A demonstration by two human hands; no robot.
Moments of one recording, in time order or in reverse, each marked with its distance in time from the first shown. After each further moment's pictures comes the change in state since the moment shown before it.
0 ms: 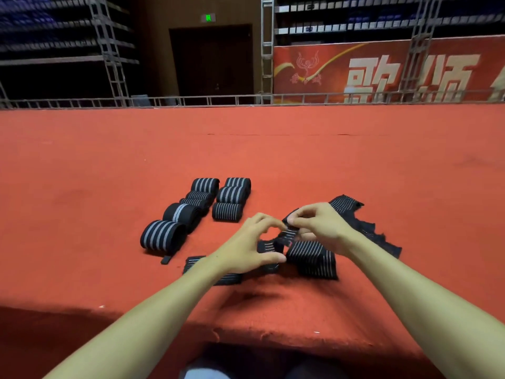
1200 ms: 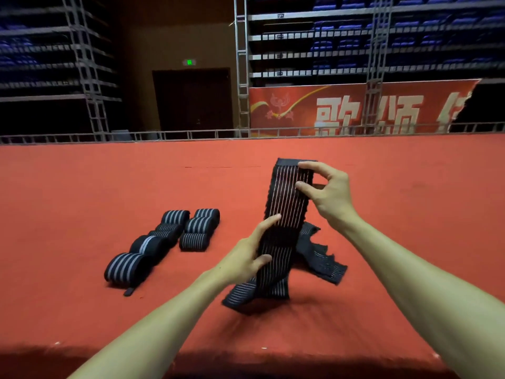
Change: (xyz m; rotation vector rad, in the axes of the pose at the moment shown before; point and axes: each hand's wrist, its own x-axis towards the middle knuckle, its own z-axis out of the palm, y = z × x) left_hand 0.048 0.079 0.032 -0.097 0.022 0.035; right_hand -0.046 -0.089 -0.099 -0.286 0.532 -0.712
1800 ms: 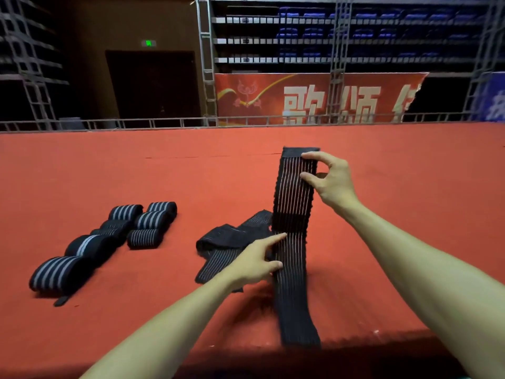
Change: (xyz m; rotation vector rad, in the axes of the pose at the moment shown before) left_hand 0.061 0.018 0.107 -0.226 -0.164 -0.175; right_hand 0.010 0.060 -0.094 -0.284 0.030 0.045
